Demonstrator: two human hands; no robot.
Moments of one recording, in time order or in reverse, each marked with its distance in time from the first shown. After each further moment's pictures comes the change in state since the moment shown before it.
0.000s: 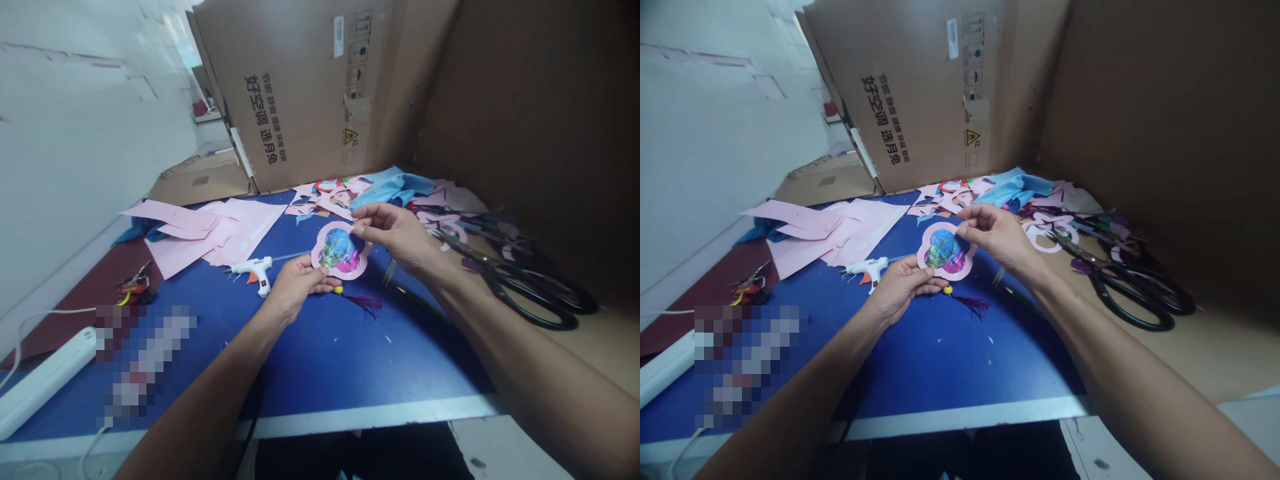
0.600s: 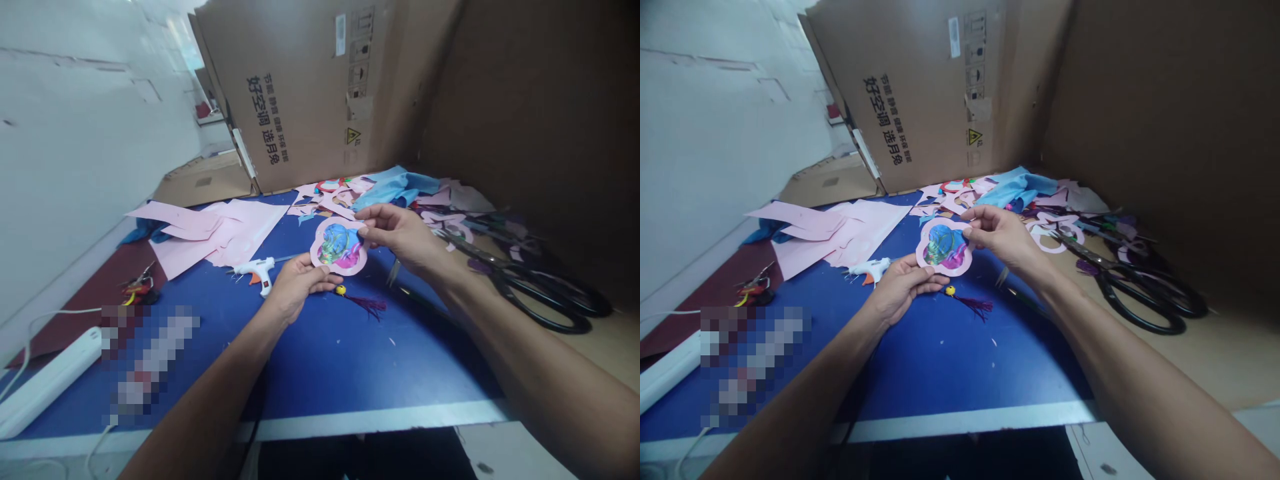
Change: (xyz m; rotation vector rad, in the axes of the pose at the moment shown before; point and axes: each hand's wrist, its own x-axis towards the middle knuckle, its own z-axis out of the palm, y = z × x) left_hand 0.000 0.002 -0.003 -0.034 0.007 0.033; right_hand 0.003 0.005 -0.006 0.014 -0.015 0.057
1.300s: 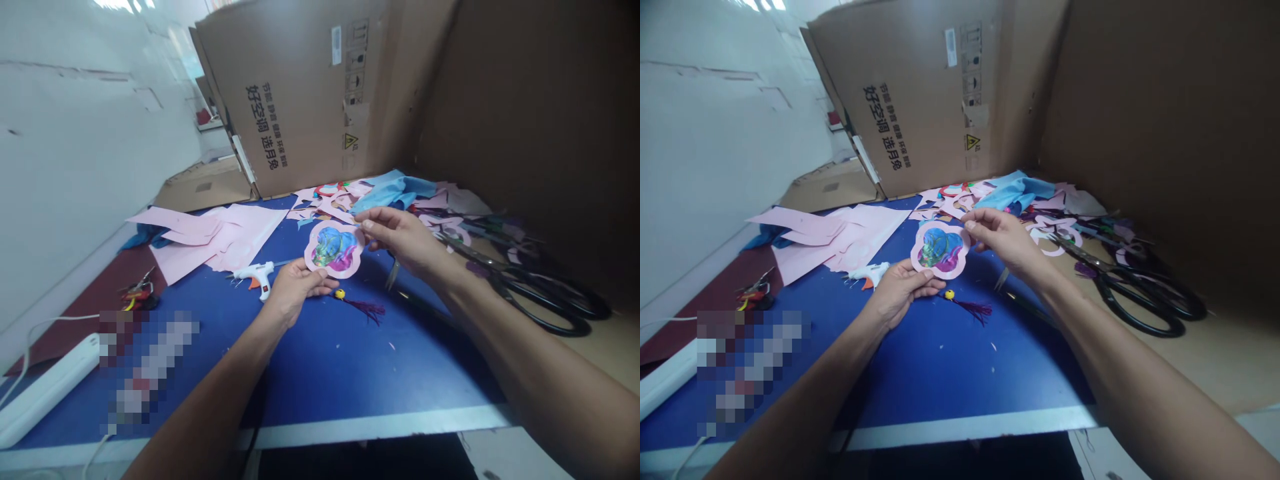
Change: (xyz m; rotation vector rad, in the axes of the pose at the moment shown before) left_hand 0.001 0.001 0.001 0.051 0.087 -0.021; right_hand 0.001 0.000 -0.006 -0.023 0.003 -0.022
